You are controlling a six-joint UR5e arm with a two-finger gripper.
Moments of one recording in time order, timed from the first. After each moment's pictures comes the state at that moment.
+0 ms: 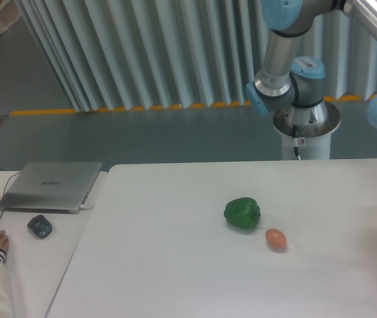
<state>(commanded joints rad) 2.62 -2.00 -1.43 -1.04 1.68 1.56</state>
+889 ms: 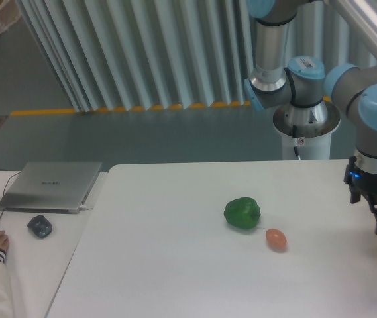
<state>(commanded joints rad) 2.44 -1.89 -1.46 -1.38 1.68 1.50</state>
